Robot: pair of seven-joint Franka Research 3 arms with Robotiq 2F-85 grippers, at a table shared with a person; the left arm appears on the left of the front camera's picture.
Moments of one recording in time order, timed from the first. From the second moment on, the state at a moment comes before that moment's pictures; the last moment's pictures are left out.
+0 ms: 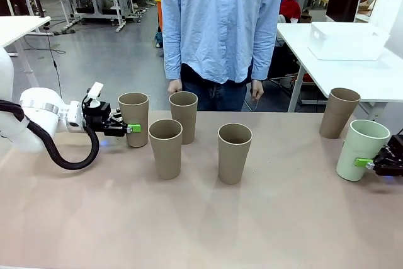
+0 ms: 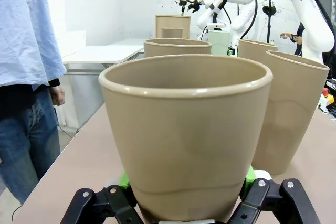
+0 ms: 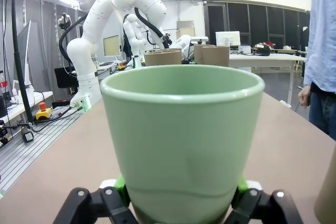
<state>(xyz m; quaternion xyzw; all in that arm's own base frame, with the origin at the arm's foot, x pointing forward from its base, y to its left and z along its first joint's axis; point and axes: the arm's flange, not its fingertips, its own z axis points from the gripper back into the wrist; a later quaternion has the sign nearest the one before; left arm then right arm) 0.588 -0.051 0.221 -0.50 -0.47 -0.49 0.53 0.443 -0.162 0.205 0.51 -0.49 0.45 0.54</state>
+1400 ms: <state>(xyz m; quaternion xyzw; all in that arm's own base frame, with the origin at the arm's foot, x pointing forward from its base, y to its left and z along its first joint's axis) 0.426 0.029 0.284 -0.51 -0.52 -0.48 0.48 0.351 -0.039 0.284 0.47 -0.54 0.45 0.54</state>
